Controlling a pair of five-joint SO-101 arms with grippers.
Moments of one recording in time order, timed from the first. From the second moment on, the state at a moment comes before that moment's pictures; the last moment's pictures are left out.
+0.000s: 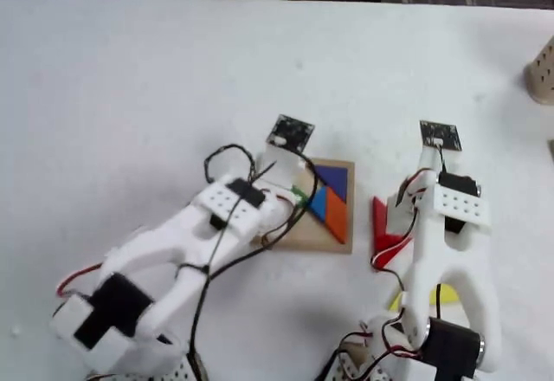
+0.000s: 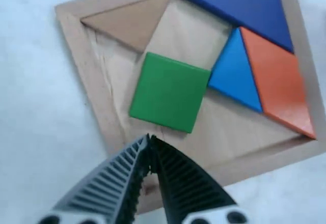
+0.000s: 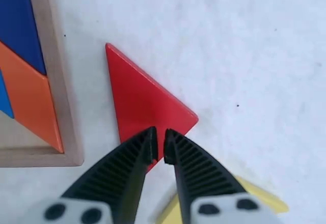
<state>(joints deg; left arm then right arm) 30.9 -0.1 38.7 43.5 14.6 13.8 -17.6 45.6 62.2 12.4</state>
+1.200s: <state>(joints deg) 30.9 17.5 19.4 40.6 19.9 13.8 -17.6 45.6 62.2 12.4</state>
